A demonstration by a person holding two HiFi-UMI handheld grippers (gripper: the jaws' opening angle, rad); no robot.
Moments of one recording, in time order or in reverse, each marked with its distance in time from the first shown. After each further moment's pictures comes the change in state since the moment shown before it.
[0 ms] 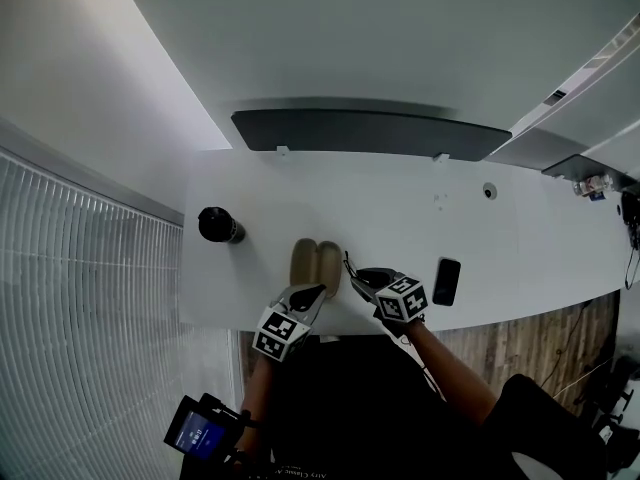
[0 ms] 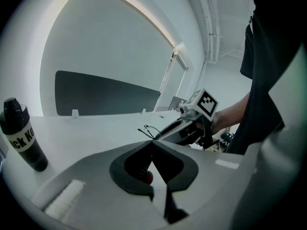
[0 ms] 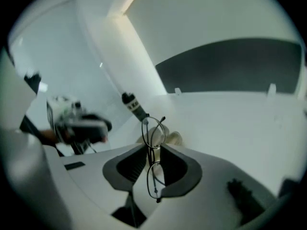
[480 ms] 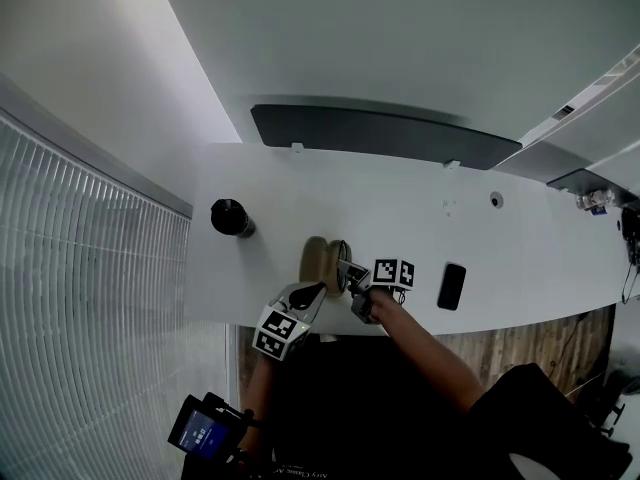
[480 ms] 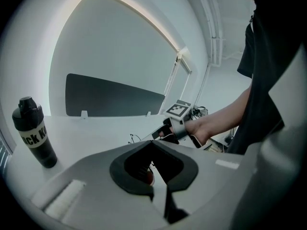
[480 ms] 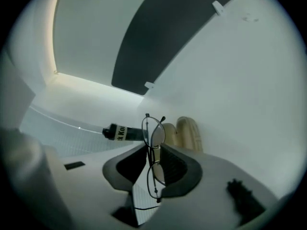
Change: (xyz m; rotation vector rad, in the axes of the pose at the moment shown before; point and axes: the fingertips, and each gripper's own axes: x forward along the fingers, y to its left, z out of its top) left arm -0.024 0.014 0.000 -0.028 -0.038 0.045; right arm 0.077 -0.015 0.006 0.822 -0.112 0.090
